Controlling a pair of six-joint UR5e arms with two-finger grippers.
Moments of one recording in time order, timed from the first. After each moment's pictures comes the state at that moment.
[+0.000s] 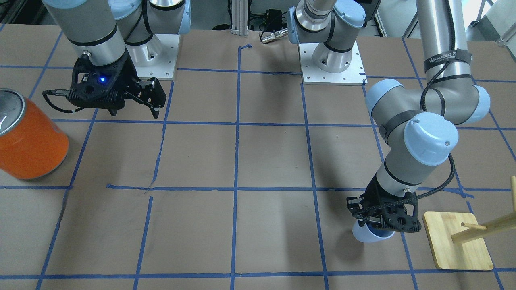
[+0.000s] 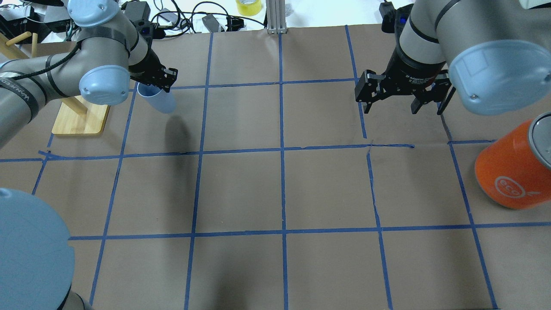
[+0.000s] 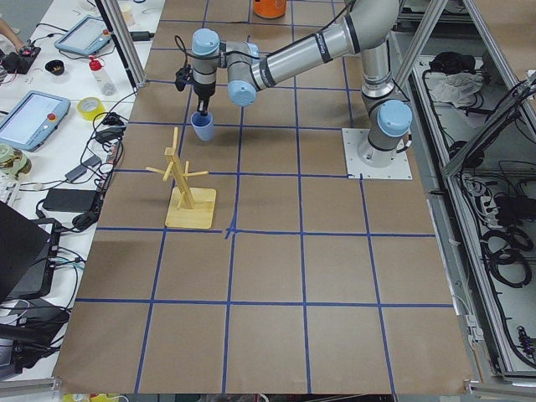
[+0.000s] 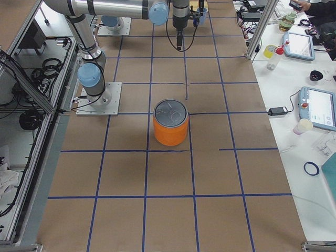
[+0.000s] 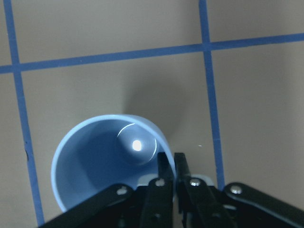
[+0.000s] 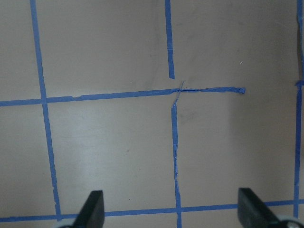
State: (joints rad) left arm -1.46 -2.00 -1.60 -0.91 1.54 0.23; right arm 1.61 -1.57 1.68 -1.71 -1.57 0.10
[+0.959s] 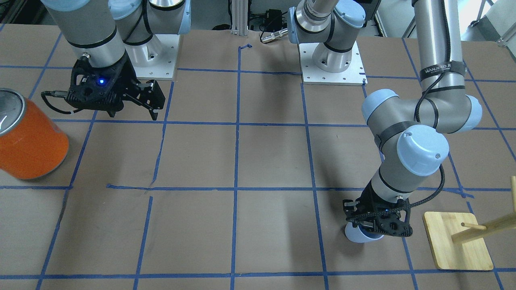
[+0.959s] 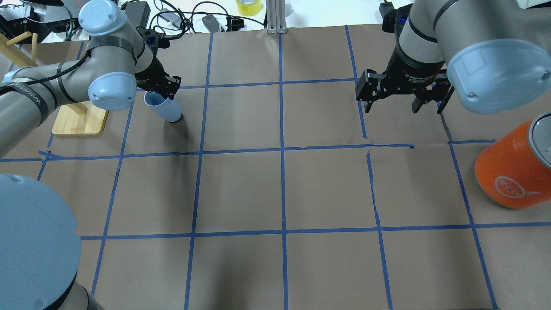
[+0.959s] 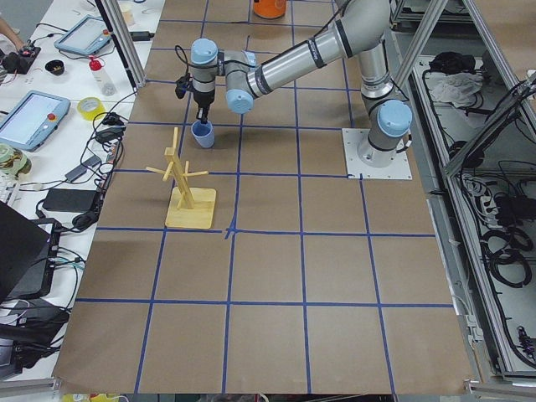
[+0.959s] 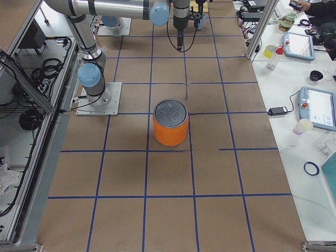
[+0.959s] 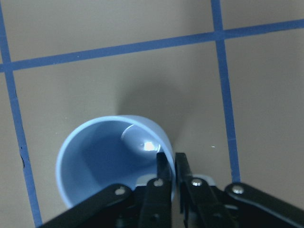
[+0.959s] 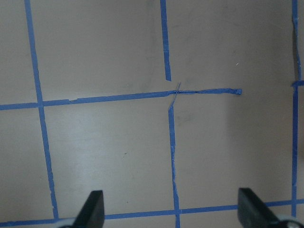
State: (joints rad) left arm -1.46 -2.03 -1.62 -0.90 1.54 0.24; right arm 1.61 -1.57 1.68 -1.71 -1.58 0.11
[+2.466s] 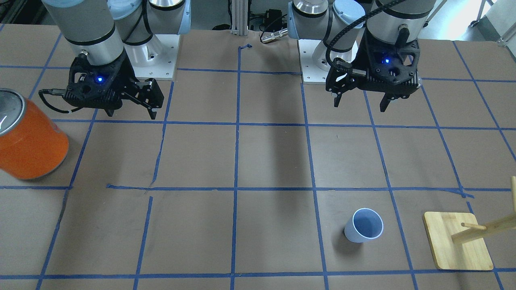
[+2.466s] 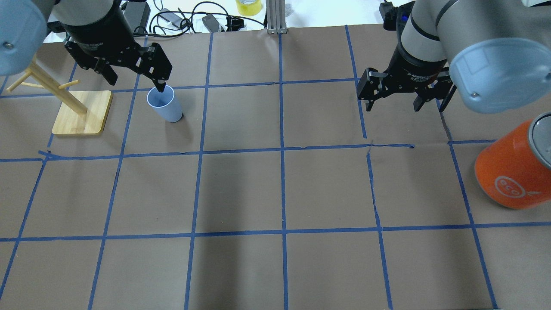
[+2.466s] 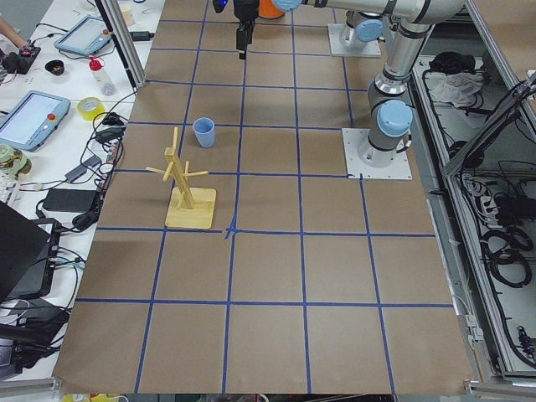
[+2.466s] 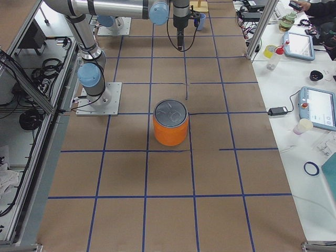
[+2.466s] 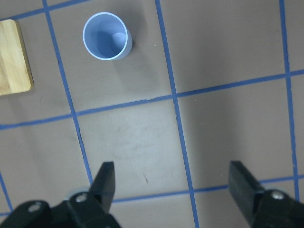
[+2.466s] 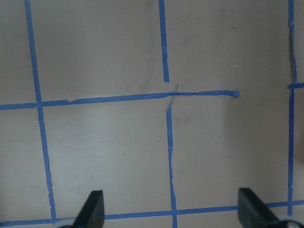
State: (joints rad) left arm -1.59 -1.60 -1.47 -1.59 1.64 0.13; right arm 1.61 -1.57 1.68 -1.71 -1.58 0.10
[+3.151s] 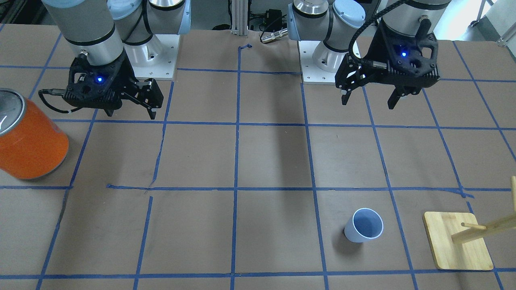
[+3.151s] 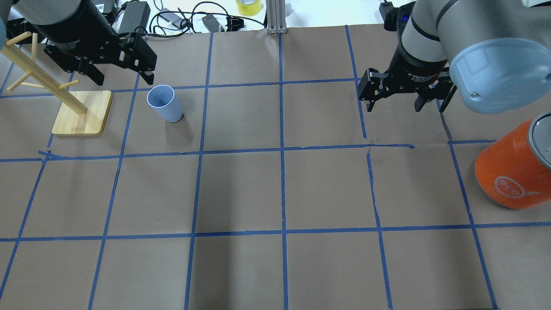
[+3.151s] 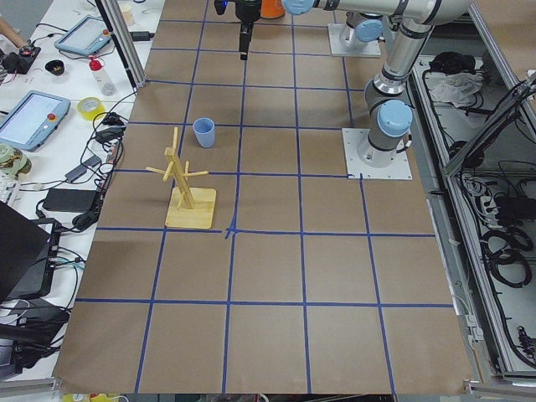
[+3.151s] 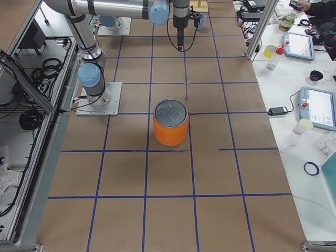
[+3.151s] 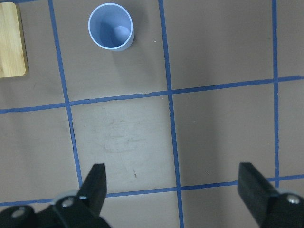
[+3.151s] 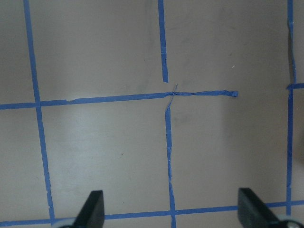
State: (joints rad) left arm -1.52 -1.55 -1.49 -1.57 1.56 0.05; right arm 1.61 -1.57 1.68 -1.71 -1.58 0.10
